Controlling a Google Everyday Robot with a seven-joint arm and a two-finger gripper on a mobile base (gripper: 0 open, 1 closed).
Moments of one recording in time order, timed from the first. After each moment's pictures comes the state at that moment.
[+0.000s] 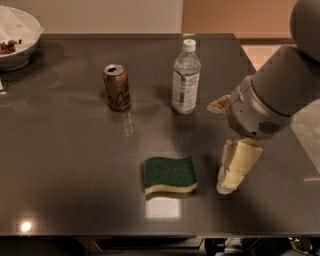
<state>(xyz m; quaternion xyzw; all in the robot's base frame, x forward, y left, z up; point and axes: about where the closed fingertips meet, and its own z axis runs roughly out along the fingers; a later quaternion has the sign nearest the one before) 0.411 -0.115 0.895 -0.68 0.71 0.09 0.18</state>
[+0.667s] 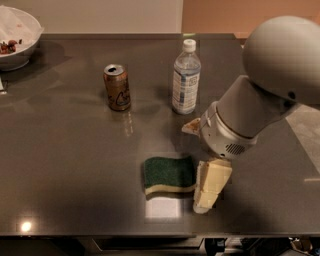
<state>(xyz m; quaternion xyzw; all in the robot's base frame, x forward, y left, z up) 0.395 -0.070 0.852 -0.71 0.68 0.13 0.16</state>
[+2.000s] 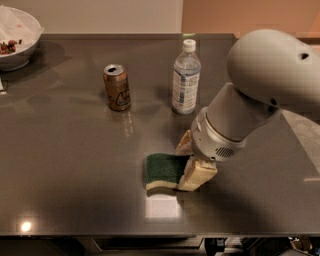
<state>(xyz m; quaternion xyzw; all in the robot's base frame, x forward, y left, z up) 0.398 -0.057 0.834 -0.71 0.67 0.13 0.15</state>
